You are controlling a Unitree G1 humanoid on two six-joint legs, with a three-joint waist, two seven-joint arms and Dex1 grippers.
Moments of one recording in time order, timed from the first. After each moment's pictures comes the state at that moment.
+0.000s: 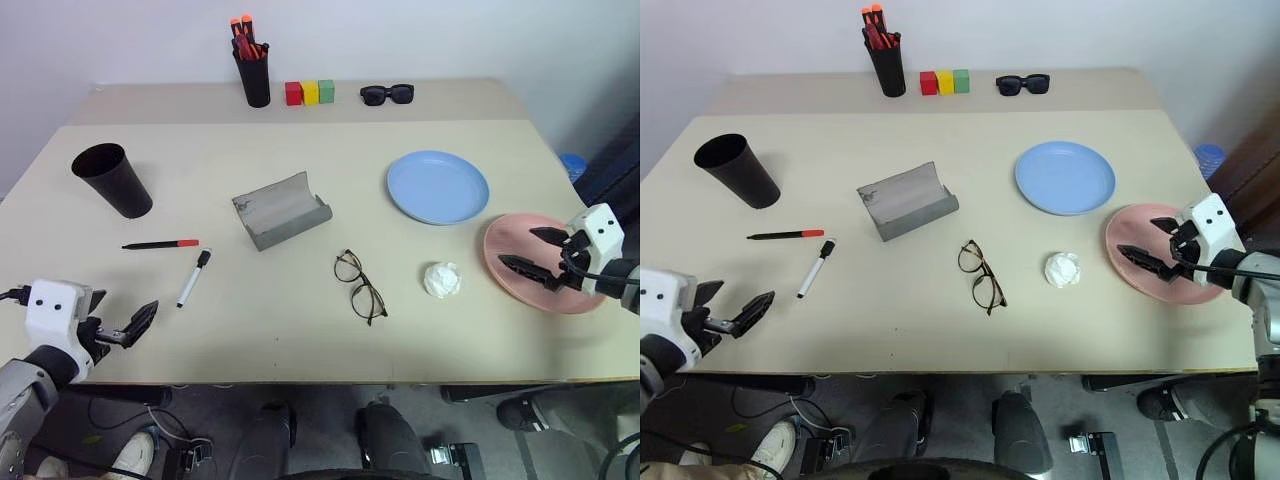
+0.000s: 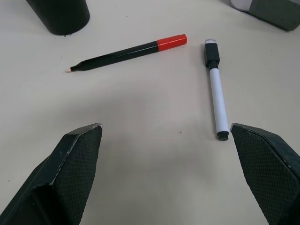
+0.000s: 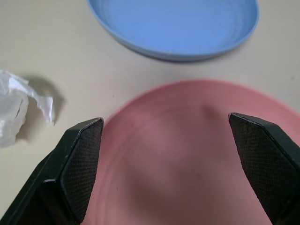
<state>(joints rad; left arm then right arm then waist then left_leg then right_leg) 0.39 0.61 0.62 -0.56 -0.51 0.69 -0.49 -0.25 -0.92 -0.29 0.31 0.31 0.26 0.99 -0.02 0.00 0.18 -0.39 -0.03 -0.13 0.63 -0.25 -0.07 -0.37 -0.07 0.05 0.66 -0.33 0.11</state>
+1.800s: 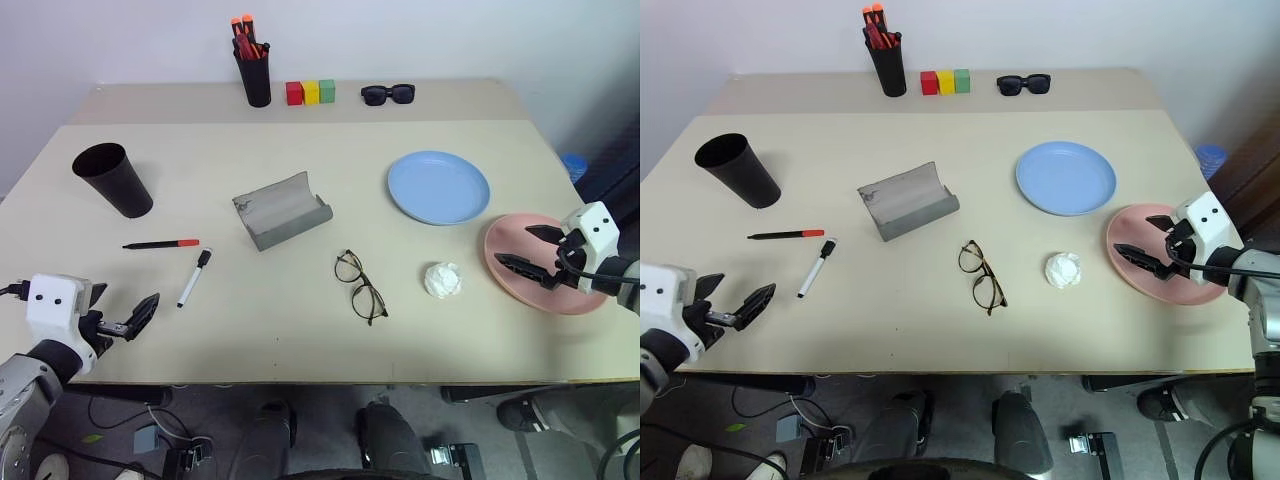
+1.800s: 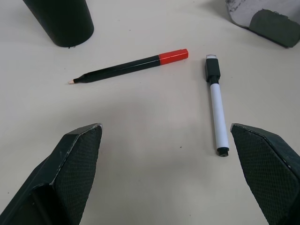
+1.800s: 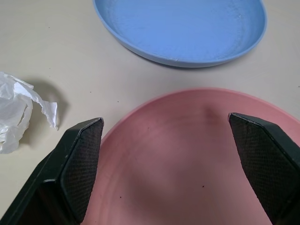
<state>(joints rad) 0.35 0.60 0.62 -0.56 -0.51 0.68 -0.47 -0.25 -0.92 -0.28 0.31 0.31 0.26 0.99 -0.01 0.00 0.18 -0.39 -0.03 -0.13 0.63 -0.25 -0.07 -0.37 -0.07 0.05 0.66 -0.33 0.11</state>
